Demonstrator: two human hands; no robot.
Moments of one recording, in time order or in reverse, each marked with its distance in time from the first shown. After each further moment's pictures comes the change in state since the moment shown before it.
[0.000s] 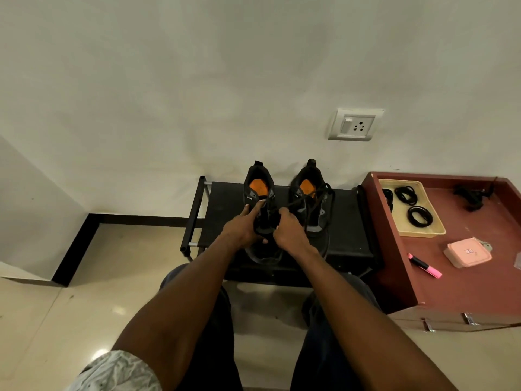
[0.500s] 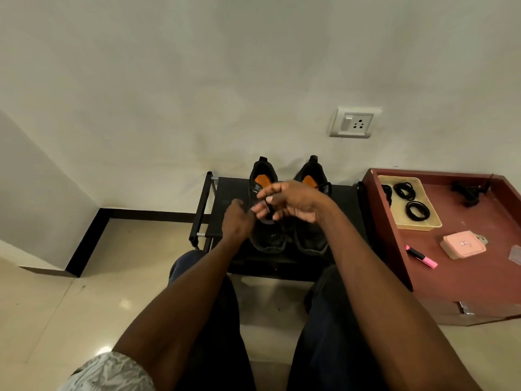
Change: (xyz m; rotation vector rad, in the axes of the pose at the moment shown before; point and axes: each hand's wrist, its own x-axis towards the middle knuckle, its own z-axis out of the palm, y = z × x) left_hand -0.044 0.004 0.002 -0.695 0.389 -0.220; right_hand -0.040 -0.062 -0.094 0.787 -0.548 -0.025
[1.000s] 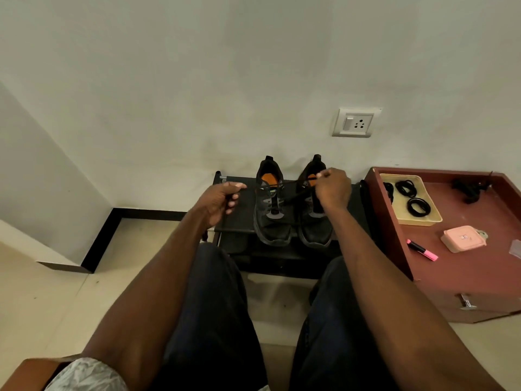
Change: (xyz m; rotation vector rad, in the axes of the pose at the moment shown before) left_hand -0.028 0.035 -0.101 -0.652 -0.299 -0.076; right_hand 0.002 0.032 -0.036 -0.401 1.101 -0.127
